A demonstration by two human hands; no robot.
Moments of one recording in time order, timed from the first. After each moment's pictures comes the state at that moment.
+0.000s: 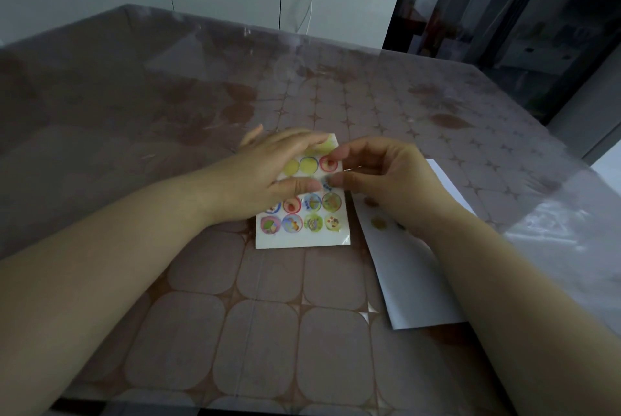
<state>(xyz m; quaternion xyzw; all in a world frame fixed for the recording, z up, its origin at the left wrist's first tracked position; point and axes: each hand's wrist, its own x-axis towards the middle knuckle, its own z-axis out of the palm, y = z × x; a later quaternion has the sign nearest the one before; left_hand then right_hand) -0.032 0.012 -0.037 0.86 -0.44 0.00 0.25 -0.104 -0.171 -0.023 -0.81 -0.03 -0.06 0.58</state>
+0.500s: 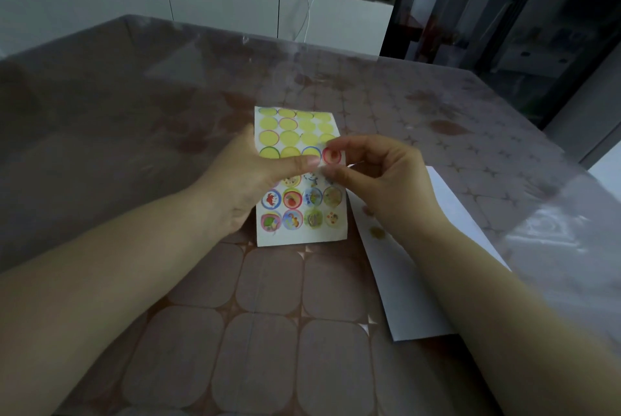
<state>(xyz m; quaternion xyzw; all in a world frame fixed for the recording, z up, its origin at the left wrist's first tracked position) -0.043 -0.003 -0.030 0.64 -0.18 -0.15 0.73 -0.106 -0.157 -0.019 -0.80 -0.02 -0.18 0.57</state>
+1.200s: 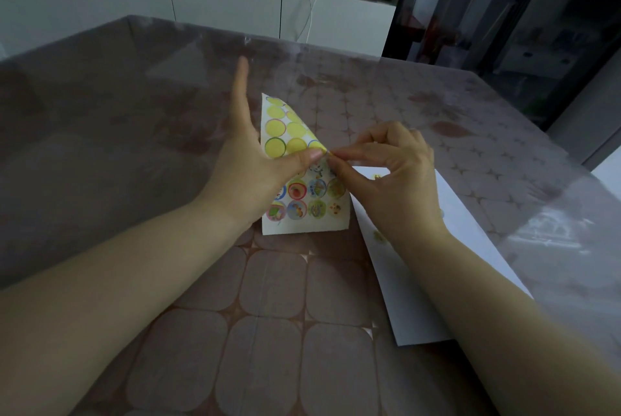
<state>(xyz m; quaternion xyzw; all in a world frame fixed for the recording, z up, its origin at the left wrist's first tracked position) -0.042 -0.005 -0.032 0.72 -0.21 0.05 0.66 -0.094 -0.157 -0.030 -0.87 -0.05 -0.40 0.29</state>
